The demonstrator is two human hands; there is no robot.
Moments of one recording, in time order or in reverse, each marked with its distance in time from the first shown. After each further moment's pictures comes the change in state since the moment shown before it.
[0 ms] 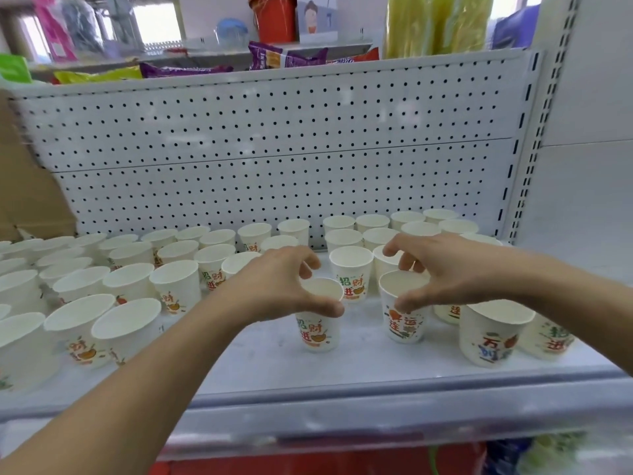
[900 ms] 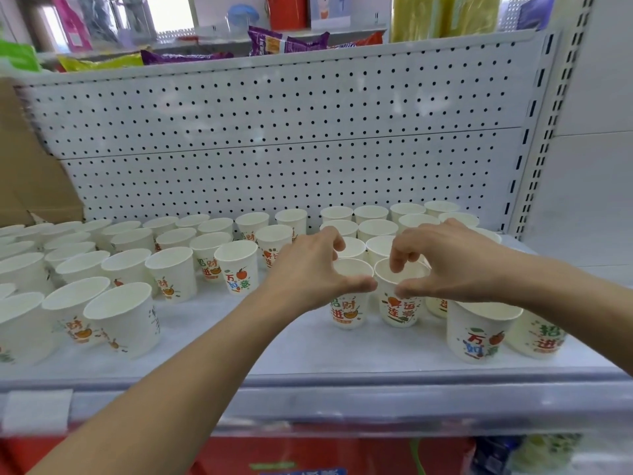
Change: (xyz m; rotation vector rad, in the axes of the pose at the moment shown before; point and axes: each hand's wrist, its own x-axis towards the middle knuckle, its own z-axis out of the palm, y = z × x) left_hand 0.012 0.052 0.036 0.064 0.213 0.000; right_hand -0.004 0.022 0.005 -0.135 0.185 -0.216
